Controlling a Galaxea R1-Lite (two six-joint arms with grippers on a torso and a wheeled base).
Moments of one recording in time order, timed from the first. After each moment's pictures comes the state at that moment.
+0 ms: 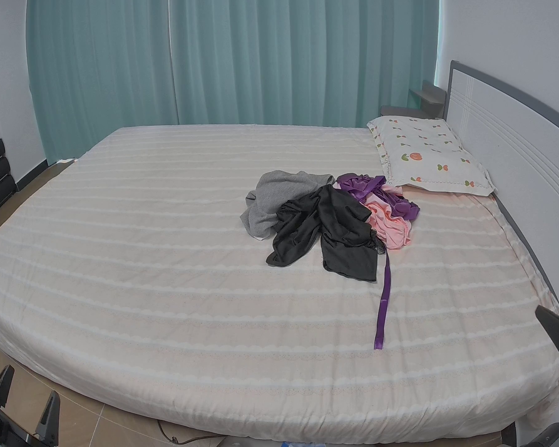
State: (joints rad) left arm 0.00 0.02 -0.02 0.00 -0.03 0.00; right arm 0.06 0.64 -0.30 -0.14 0.12 0.13
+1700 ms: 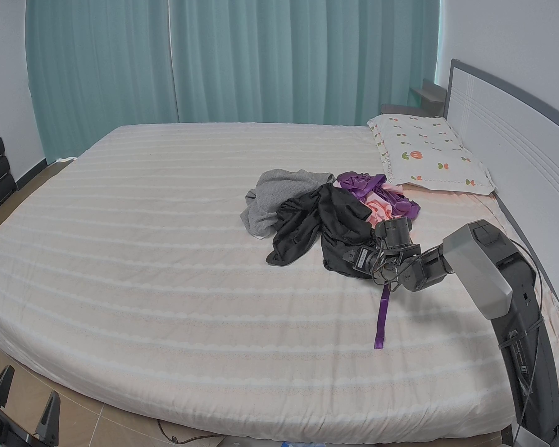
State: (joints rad) left arm 0.00 0.02 -0.02 0.00 -0.03 0.00; right arm 0.29 2.72 -1.74 -0.35 -0.05 0.55
